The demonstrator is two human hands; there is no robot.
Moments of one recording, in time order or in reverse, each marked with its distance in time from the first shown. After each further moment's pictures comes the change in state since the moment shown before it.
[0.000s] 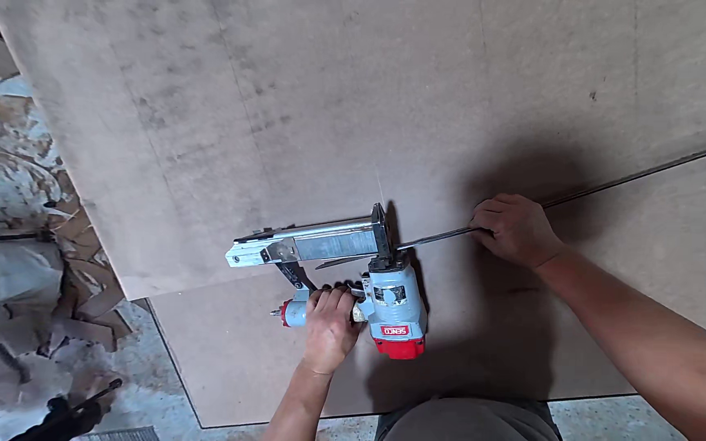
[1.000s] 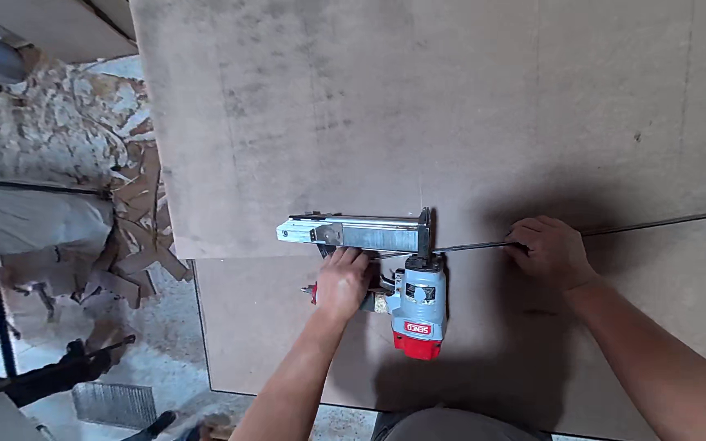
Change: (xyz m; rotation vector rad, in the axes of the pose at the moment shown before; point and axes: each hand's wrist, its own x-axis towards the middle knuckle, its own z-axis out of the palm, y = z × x) left_hand 0.052 -0.022 -0.023 0.064 0.133 -0.102; right_hand -0.004 0.002 -0.003 -0.002 0.045 0.039
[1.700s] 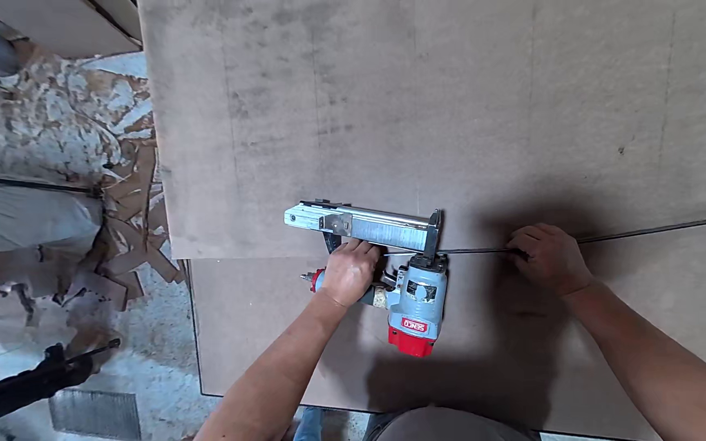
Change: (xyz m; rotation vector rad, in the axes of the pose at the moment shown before) left_hand 0.034 0.003 0.007 0.063 -0.060 0.222; right_hand -0.010 0.011 -0.010 -0.028 -0.009 -0.045
